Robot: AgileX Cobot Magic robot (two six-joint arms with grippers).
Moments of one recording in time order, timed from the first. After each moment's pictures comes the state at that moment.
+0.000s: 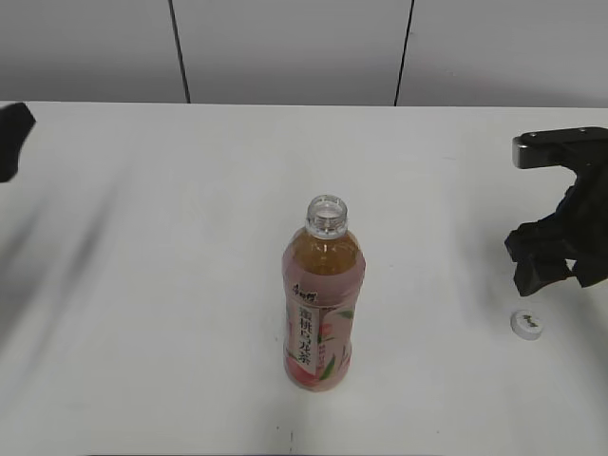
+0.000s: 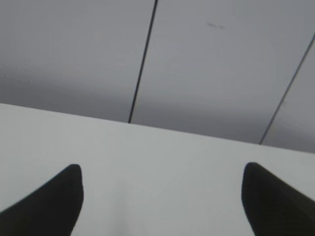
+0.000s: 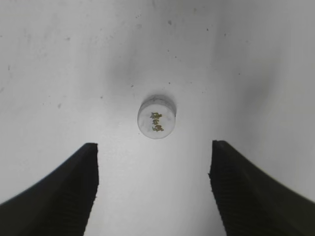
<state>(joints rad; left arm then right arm) -0.02 1.47 -0.26 0.20 -1.07 -0.36 0.20 1.65 -0.90 0.02 0.75 -0.03</state>
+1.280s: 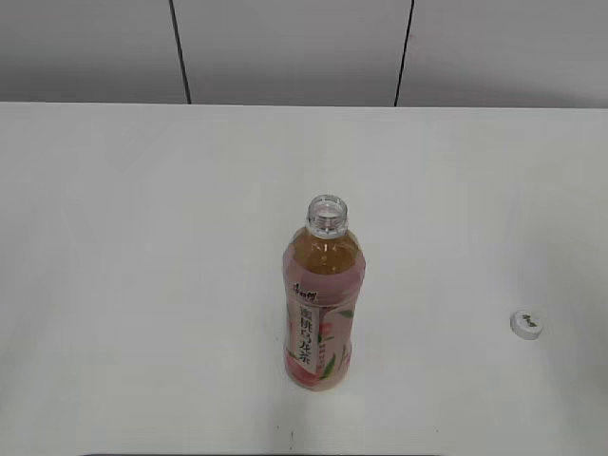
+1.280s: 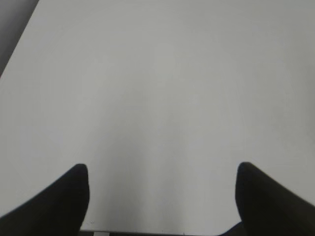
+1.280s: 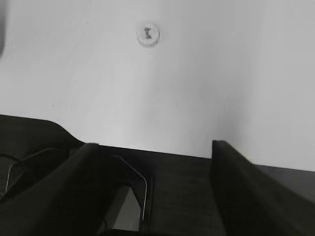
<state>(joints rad) -0.01 0.22 -0.60 0.09 1.07 -0.12 0.20 0.81 -0.71 0.02 1.11 -0.03</state>
